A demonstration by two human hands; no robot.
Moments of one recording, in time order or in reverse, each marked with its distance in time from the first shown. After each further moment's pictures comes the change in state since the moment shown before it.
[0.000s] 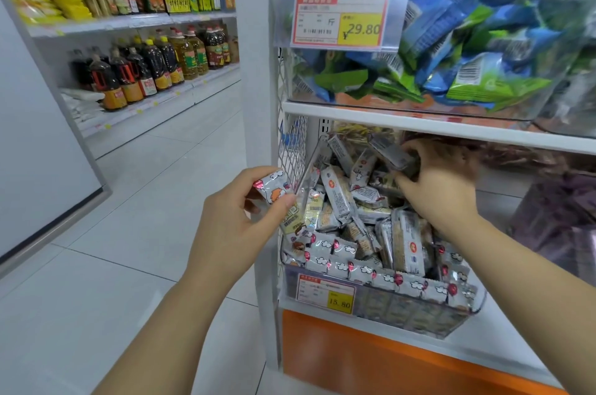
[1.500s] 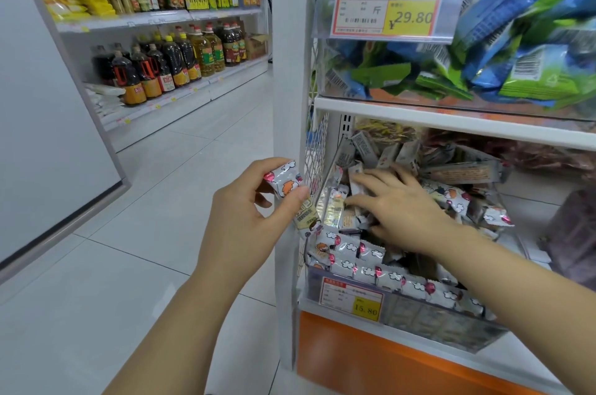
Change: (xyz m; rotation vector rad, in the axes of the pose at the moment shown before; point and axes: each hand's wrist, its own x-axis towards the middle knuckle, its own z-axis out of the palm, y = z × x) left_hand 0.004 -0.005 -0.012 0.010 0.048 0.024; right_hand -0.016 -0.054 0.019 -0.203 -0.434 -0.703
